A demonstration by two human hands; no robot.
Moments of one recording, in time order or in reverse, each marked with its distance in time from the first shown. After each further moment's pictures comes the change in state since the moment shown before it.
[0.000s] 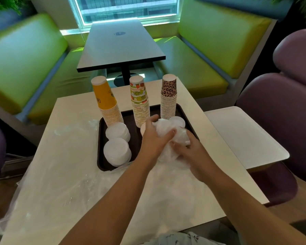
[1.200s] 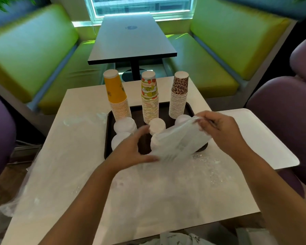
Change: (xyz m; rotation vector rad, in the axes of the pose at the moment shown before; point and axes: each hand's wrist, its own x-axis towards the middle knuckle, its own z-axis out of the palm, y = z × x) left_hand -0.019 -0.021 -0.097 0.607 -0.332 0.088; right_hand 0.005 -0.067 -0.024 -0.622 0.021 -0.471
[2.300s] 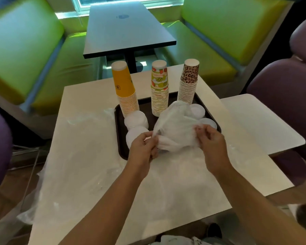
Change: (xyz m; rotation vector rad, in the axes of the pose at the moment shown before) left_hand -0.010 -0.034 0.013 -1.060 0.251 -0.355; right_hand -0.030 0.021 0.121 0.449 0.392 0.464
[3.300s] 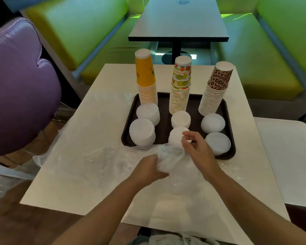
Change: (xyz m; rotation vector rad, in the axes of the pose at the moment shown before) left_hand -0.001 -0.070 0.037 1.006 0.072 -0.056; right_hand 0.066 0.028 -0.019 -0.325 -0.588 -0.006
